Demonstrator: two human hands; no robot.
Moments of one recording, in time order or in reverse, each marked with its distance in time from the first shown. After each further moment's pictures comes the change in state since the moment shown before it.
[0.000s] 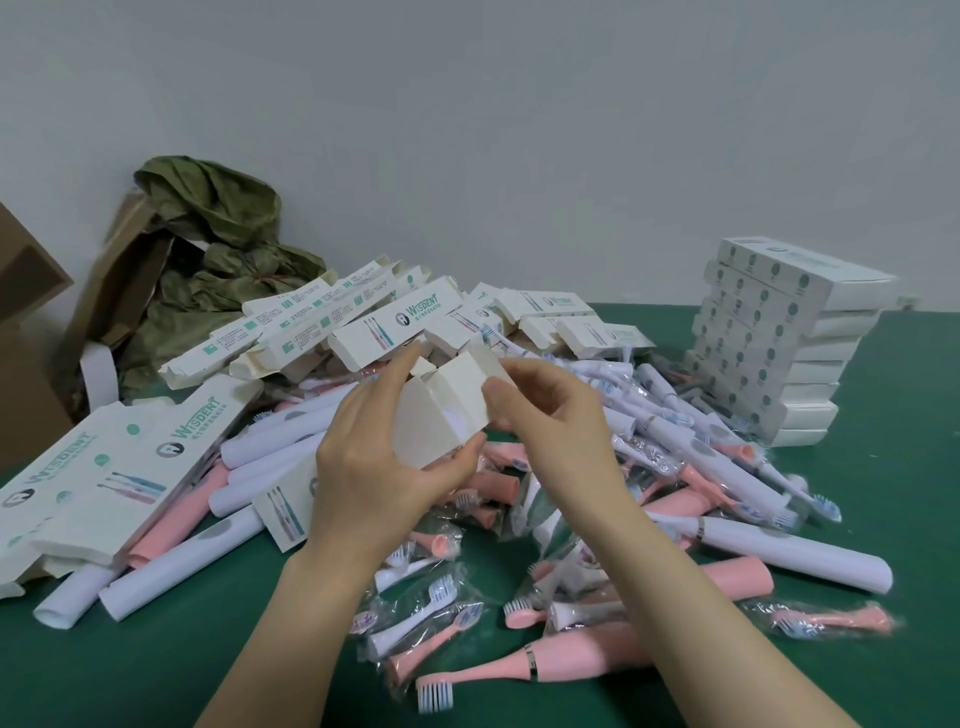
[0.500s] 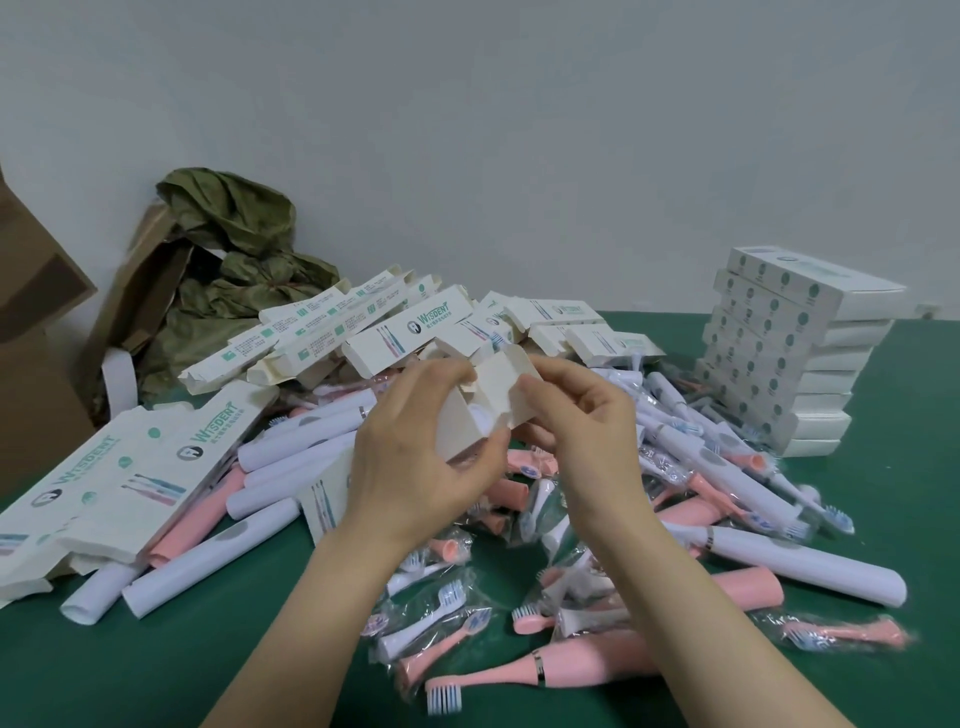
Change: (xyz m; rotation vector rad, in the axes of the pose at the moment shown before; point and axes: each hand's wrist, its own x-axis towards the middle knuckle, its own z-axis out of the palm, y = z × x) left_hand 0.012 0.011 0.006 -0.062 -0.127 0.024; right_hand -0.003 -0.007 -0.003 0.337 0.030 -0.002
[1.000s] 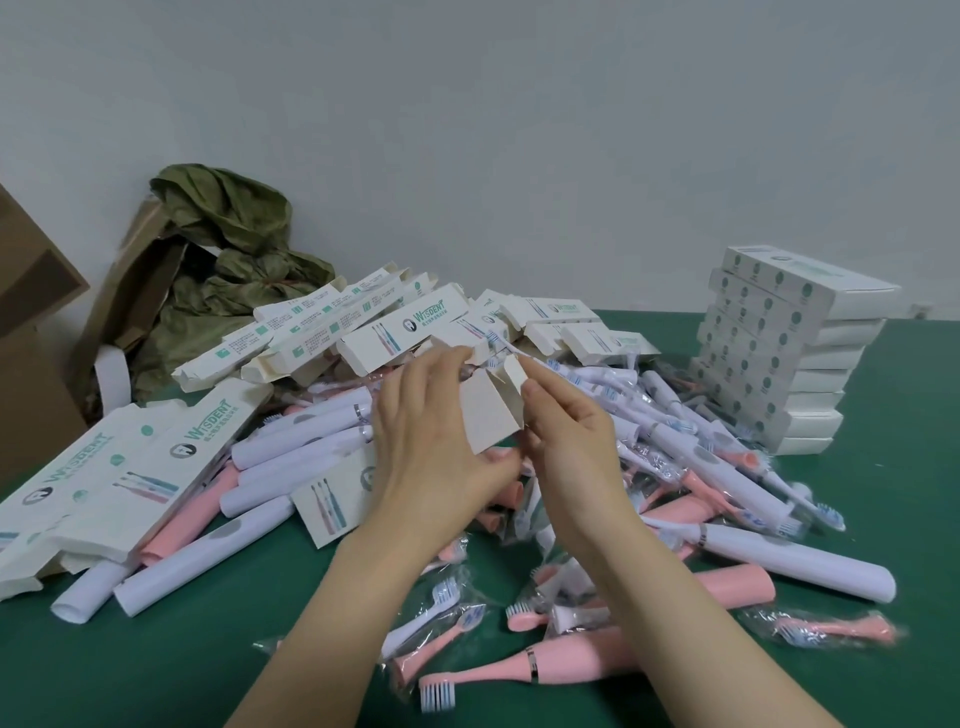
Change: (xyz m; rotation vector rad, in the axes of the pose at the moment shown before) left_hand -0.003 0.002 0.019 0.133 -0.113 -0.226; right_hand 0.002 0.017 -0.001 0.101 0.052 0.154
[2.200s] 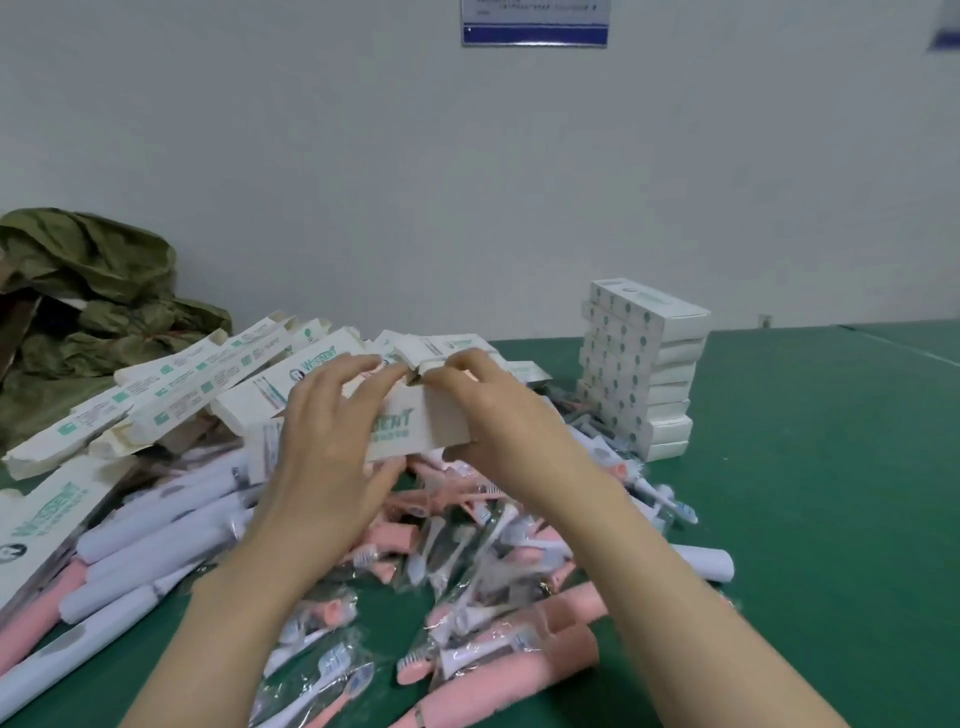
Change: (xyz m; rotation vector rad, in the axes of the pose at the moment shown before) left_hand 0.024 0.020 -0.010 -0.007 -0.049 0.263; right_hand 0.025 -0.060 -0.041 -1.564 -0.261 -0.634
